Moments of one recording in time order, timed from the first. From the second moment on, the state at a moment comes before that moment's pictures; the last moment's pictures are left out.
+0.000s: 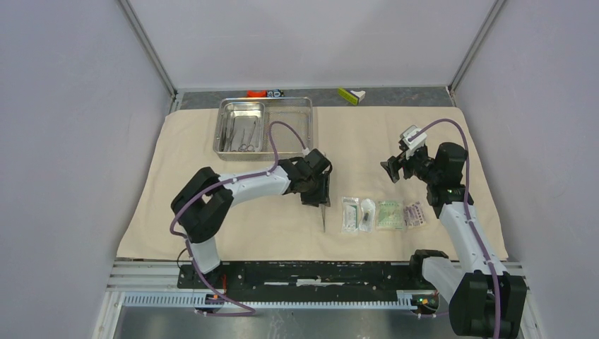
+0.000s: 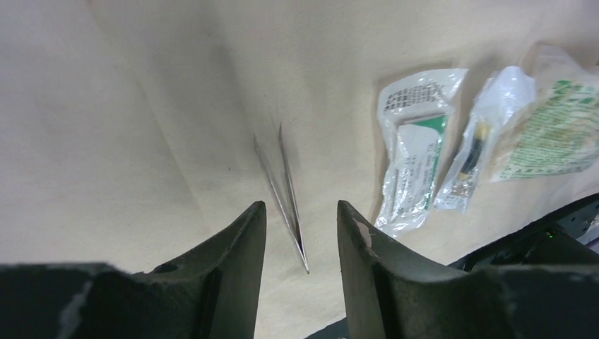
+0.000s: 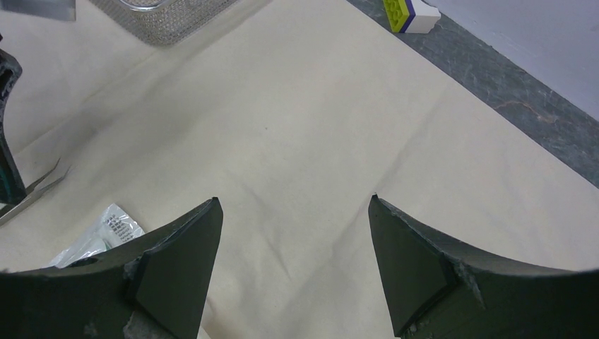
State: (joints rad) left arm -0.89 1.80 1.16 -0.44 0.08 -0.81; right arm -0.07 0.97 0.59 0.00 -0.63 -0.43
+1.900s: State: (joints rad) left arm -0.20 1.67 1.46 -0.44 -0.11 0.03; right arm -0.07 1.17 0.77 -0.12 -0.79 -0.56
